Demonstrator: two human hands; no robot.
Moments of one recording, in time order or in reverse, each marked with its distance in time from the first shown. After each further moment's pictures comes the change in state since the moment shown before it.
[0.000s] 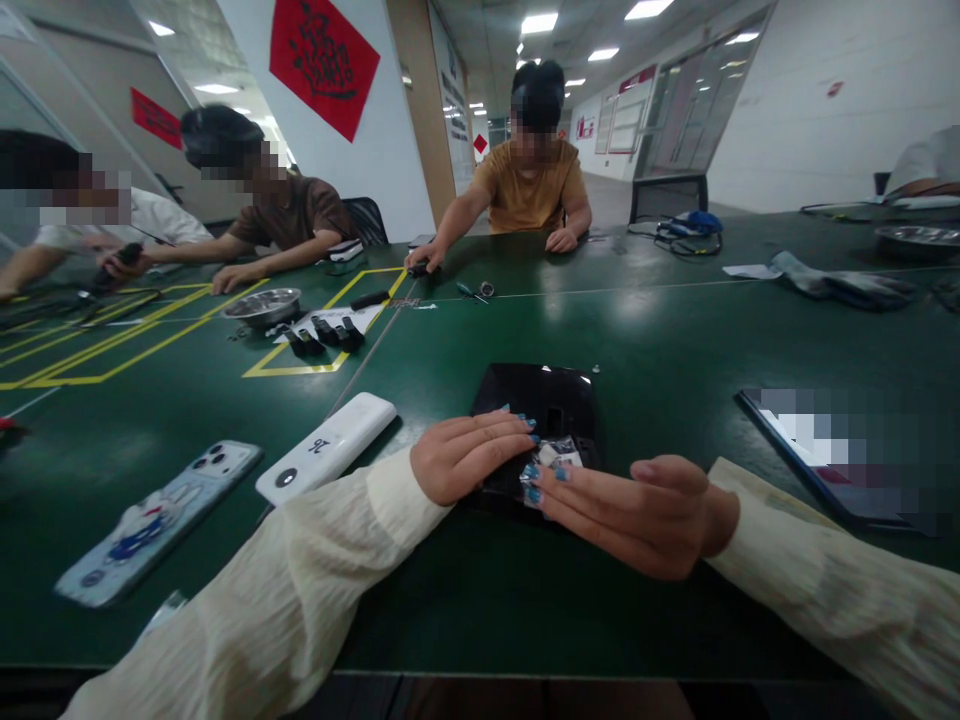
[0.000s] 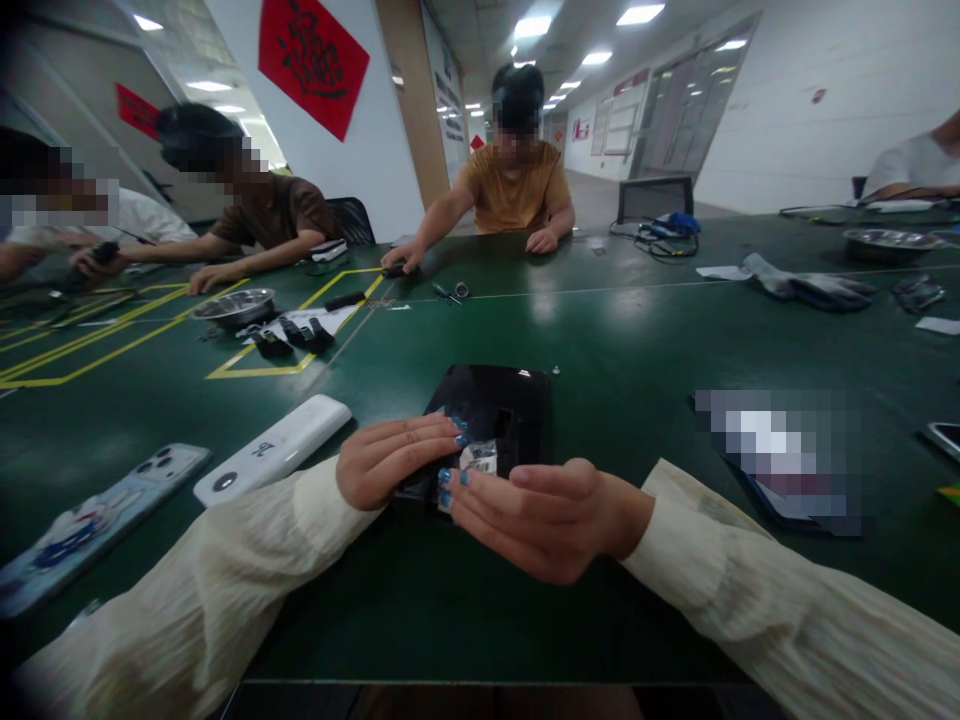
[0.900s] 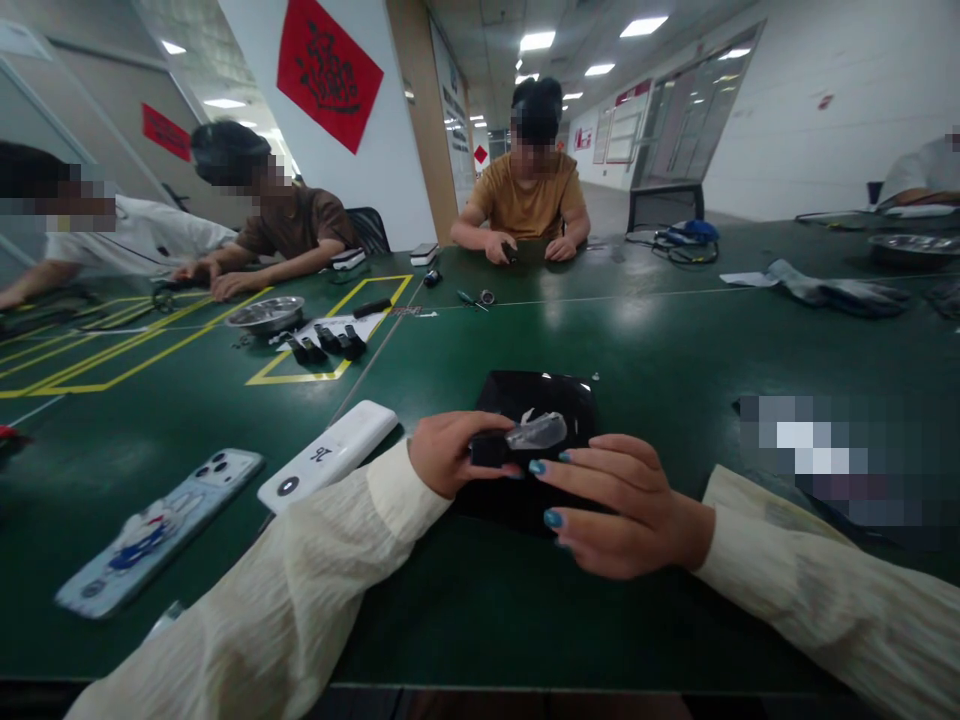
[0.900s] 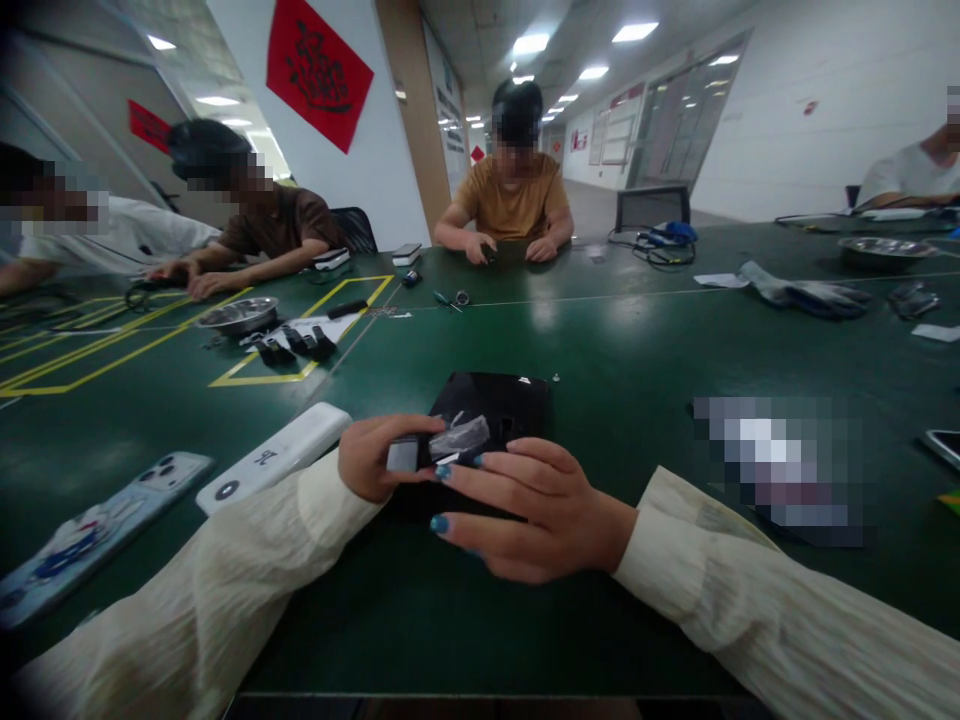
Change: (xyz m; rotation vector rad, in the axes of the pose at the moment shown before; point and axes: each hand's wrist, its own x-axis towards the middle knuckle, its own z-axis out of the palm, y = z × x) left_hand -0.006 -0.012 0.002 -0.028 -0.036 -0.405; right_hand -0.012 -0.019 0.017 0.319 0.027 0.320
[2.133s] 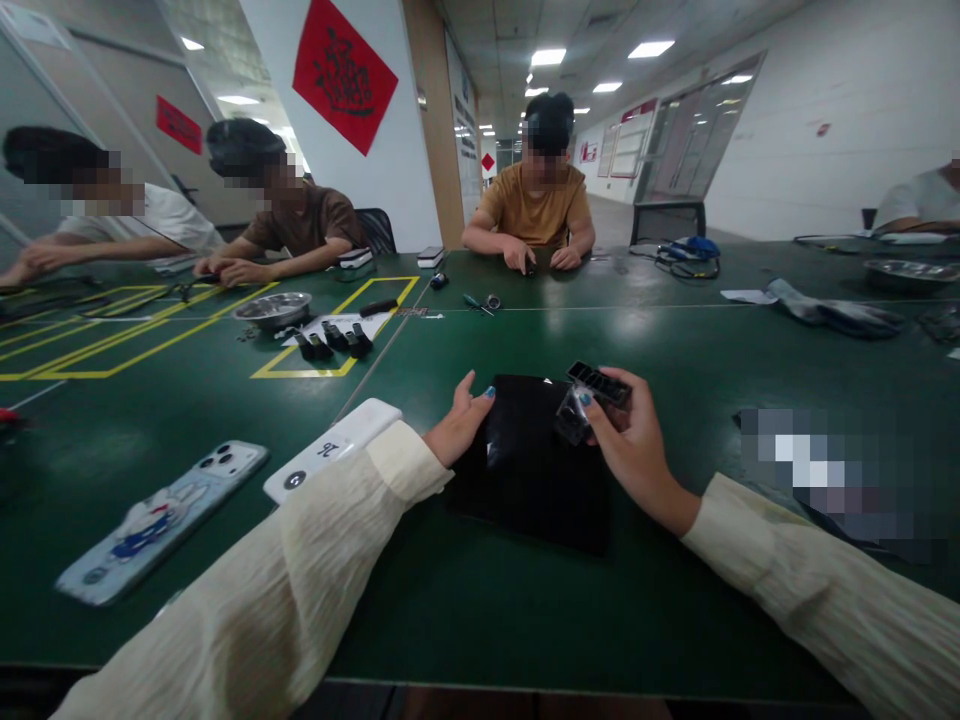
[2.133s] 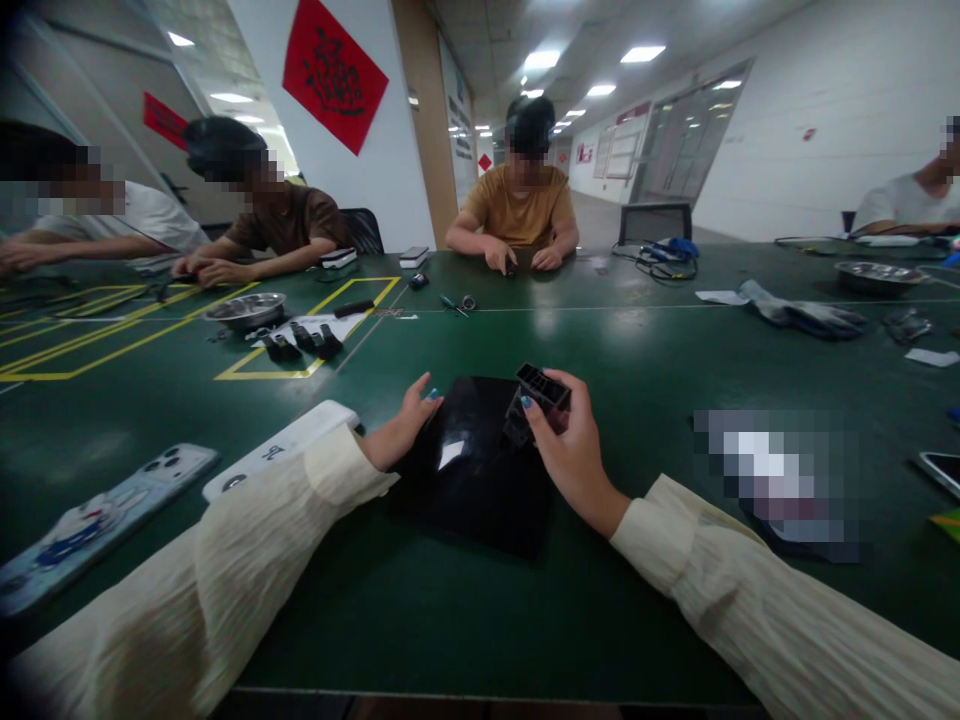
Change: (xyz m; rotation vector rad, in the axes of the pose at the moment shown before) left_hand 0.001 -0.046 0.032 -0.514 0.025 -0.662; right_hand -0.014 0.028 0.046 0.575 0.394 1.166
